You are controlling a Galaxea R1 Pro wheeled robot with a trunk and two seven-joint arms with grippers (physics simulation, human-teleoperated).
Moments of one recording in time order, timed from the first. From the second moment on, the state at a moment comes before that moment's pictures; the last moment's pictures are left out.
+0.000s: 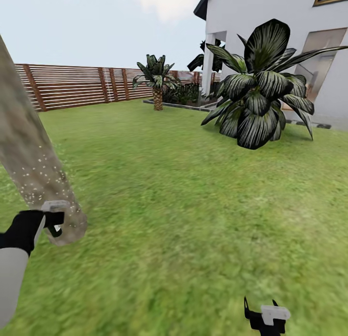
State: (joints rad) left arm -0.90 0.34 0.35 -0.63 -0.29 0.59 -0.18; right arm -0.41 -0.07 -0.41 -0.05 0.50 -0.83 -0.25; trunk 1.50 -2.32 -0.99
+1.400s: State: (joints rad) left arm -0.76 0.35 0.49 -0.55 -0.29 0.47 -0.01; right arm -0.41 -0.07 -0.41 -0.05 0.50 -0.83 -0.25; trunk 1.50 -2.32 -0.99
